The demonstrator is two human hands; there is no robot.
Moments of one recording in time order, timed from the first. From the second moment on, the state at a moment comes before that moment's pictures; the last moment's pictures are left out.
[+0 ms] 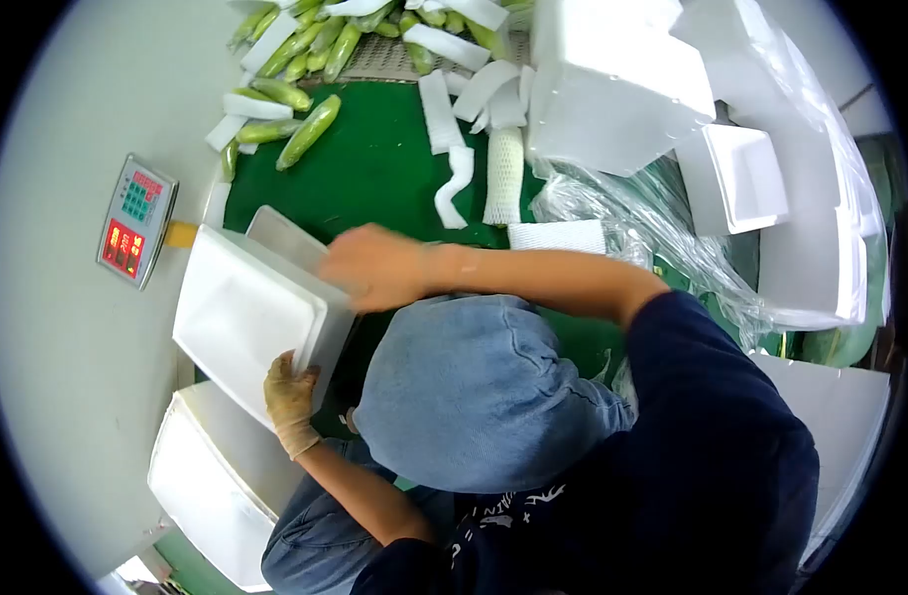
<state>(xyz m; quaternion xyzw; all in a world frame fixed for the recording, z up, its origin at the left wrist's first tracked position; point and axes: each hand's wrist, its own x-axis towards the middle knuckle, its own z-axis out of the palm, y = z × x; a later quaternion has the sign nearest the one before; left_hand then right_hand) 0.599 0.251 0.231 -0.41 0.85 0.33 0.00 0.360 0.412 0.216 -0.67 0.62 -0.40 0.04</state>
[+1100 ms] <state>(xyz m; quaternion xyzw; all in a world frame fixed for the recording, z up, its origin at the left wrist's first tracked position) 0.138 0.303 0.004 -0.21 0.89 0.37 -0.15 0.117 0.421 0.032 0.11 0.85 -0.52 0.07</state>
